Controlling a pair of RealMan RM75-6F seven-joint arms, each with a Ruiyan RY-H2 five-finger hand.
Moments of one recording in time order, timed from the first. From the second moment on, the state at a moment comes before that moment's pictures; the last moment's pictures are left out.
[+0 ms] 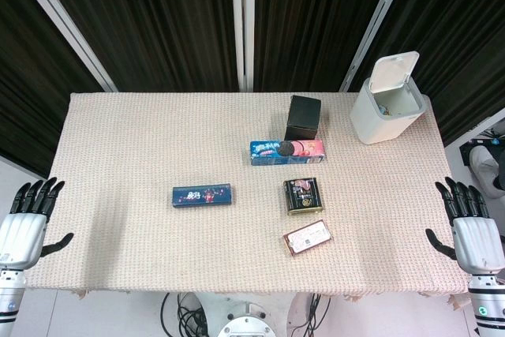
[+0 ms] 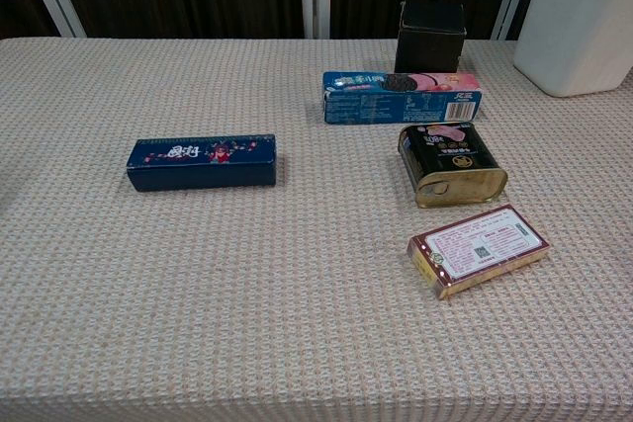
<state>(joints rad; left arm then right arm) -0.10 -1.10 -0.03 -1.63 1.52 1.48 0.13 0.05 -1.13 0.06 -1.61 -1.52 1.52 -0.07</state>
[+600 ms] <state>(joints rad) -0.17 -1.11 -0.04 -1.64 1.57 1.42 0.11 0.05 -1.12 0.07 -1.61 -1.52 1.54 -0.06</state>
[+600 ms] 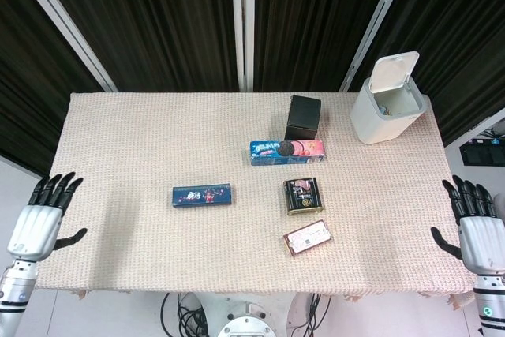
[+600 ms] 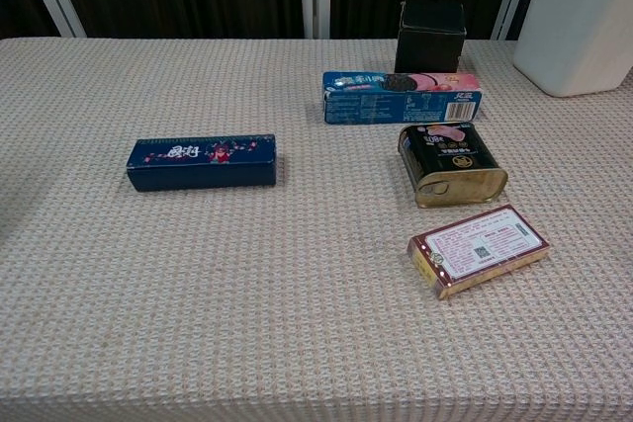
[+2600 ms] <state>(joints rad) -0.64 -1.48 -0.14 -1.64 1.04 0.99 0.49 0.05 -1.11 0.10 -1.58 -1.49 1.54 -0.01</state>
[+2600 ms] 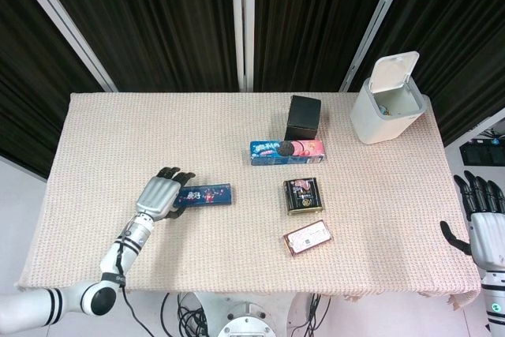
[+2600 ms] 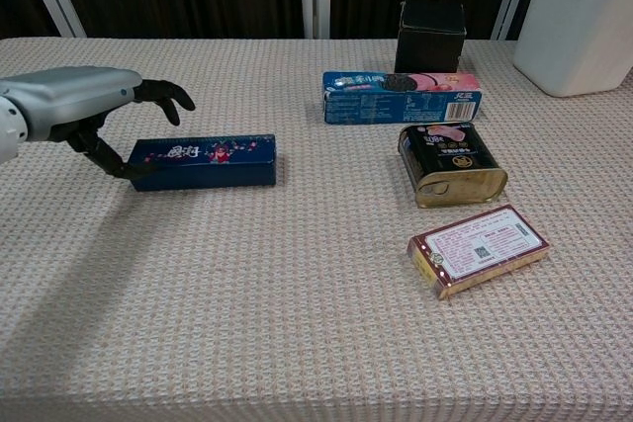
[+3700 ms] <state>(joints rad) -0.68 -1.47 -0.13 -1.64 0.96 0.98 0.44 0.06 -1.13 0.09 -1.57 -1.49 1.52 -0.01</state>
